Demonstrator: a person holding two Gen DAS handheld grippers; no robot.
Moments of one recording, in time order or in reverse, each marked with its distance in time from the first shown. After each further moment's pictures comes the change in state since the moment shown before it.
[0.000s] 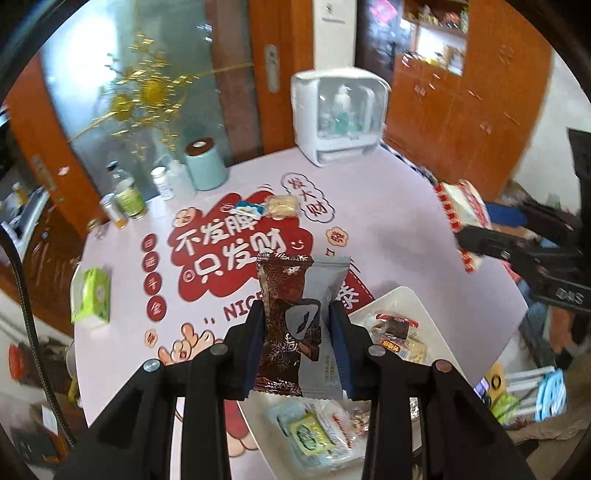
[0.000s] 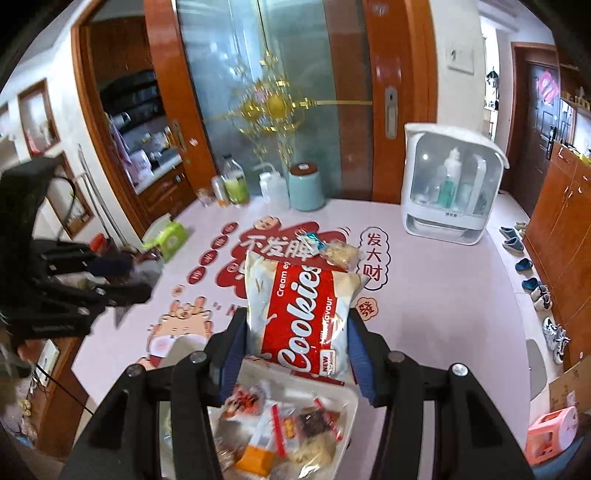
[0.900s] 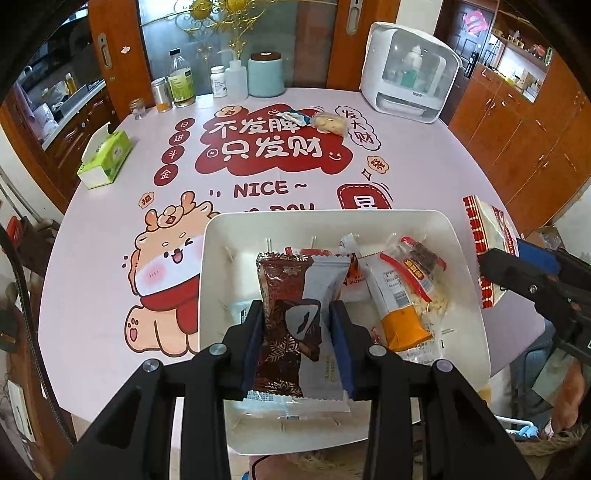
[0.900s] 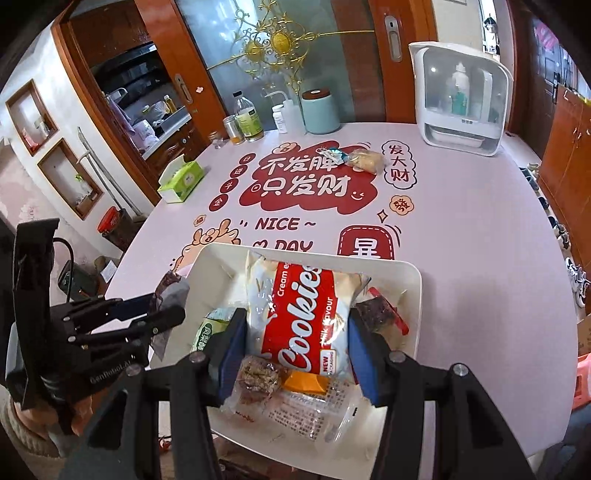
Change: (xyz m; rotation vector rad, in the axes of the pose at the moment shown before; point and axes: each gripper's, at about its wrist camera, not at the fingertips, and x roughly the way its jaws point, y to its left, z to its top) left arm 0.058 -0.021 -0.136 -0.305 0.152 0.090; right arm 0.023 0.037 -0.107 0.093 0.192 0.051
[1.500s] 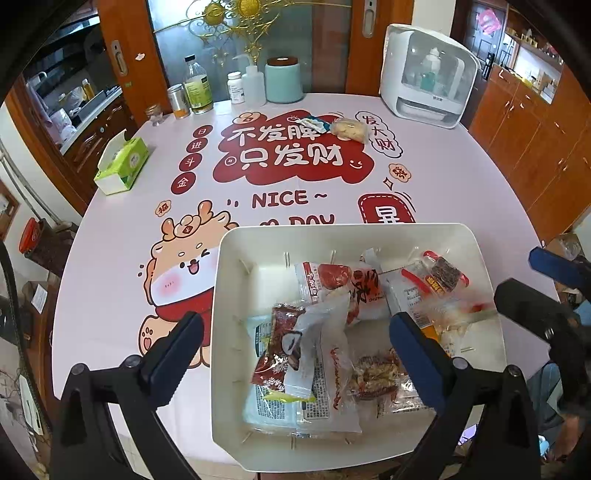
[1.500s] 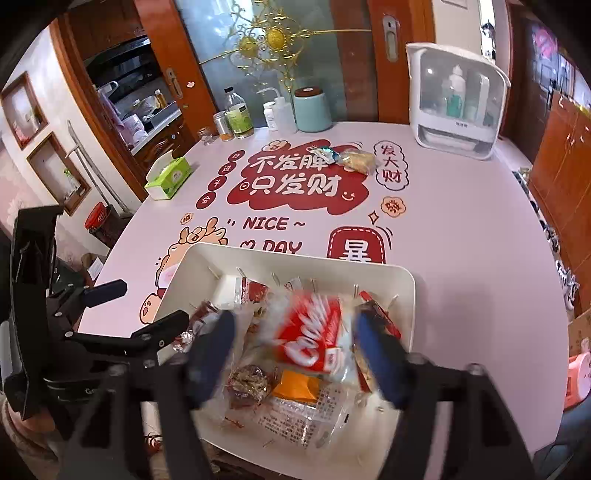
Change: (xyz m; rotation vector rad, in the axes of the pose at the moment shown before) left arm 0.012 -0.004 0.015 -0.009 -0.018 0.096; right arm 0.007 0.005 0.005 -0.021 0.008 -0.053
